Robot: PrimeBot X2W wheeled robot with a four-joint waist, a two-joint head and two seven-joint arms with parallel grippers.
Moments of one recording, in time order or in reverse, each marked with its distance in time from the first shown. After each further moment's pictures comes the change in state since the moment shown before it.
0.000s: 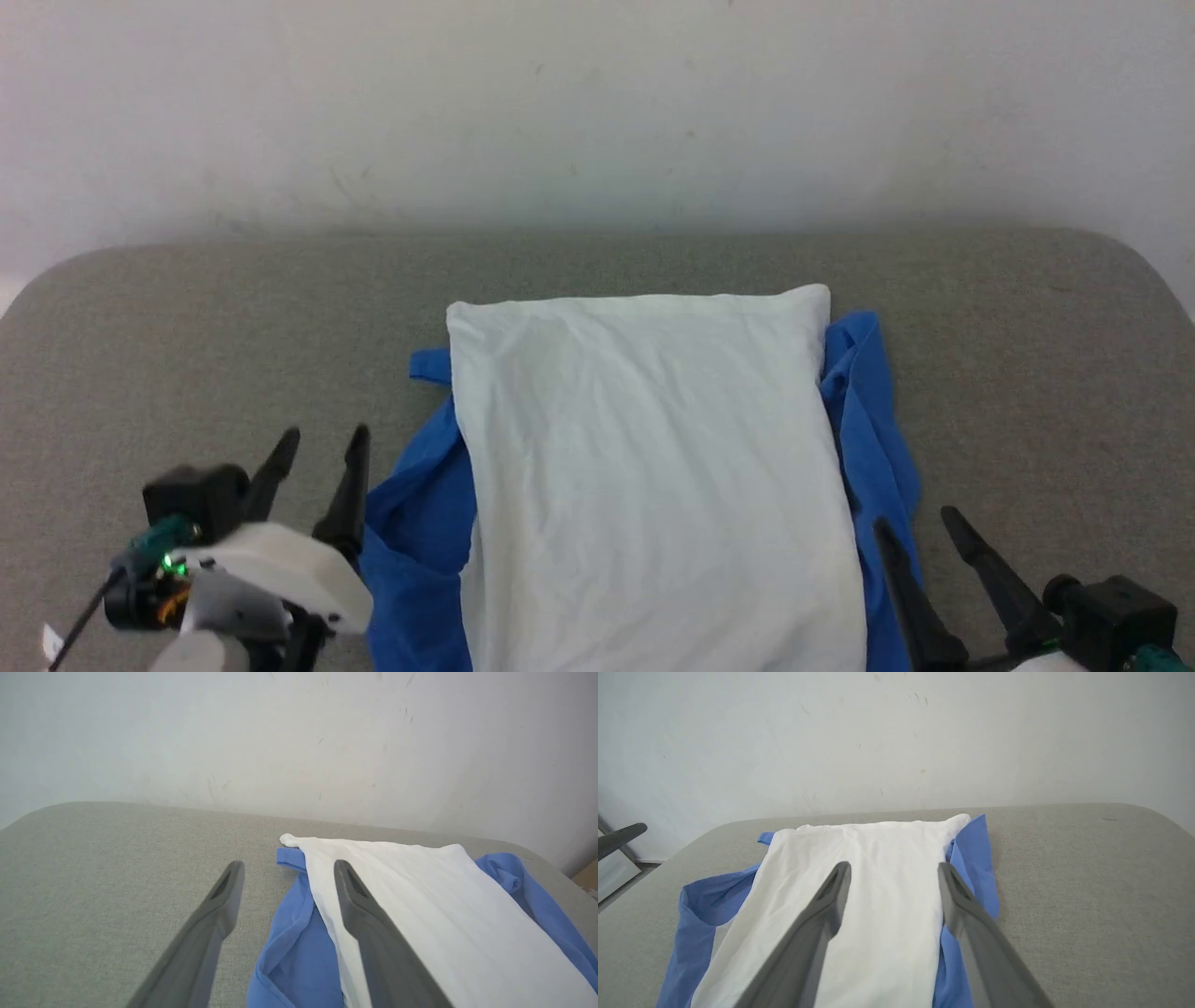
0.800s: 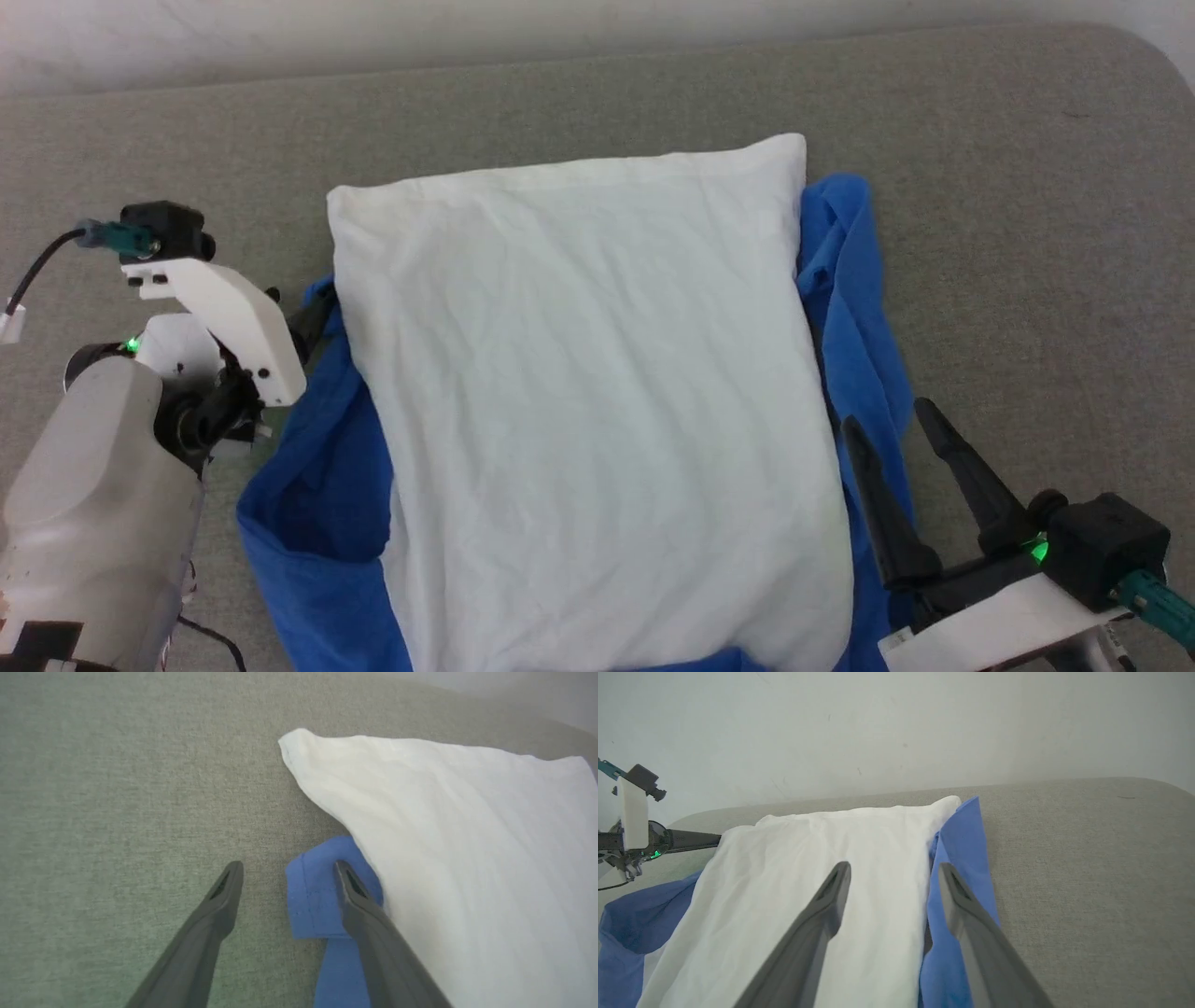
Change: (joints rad) left arm -0.701 0.046 -0.092 0.719 -0.208 -0.260 0.361; right arm -0.181 0.001 0.053 -0.011 -0.017 0.000 -0.036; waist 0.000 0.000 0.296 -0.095
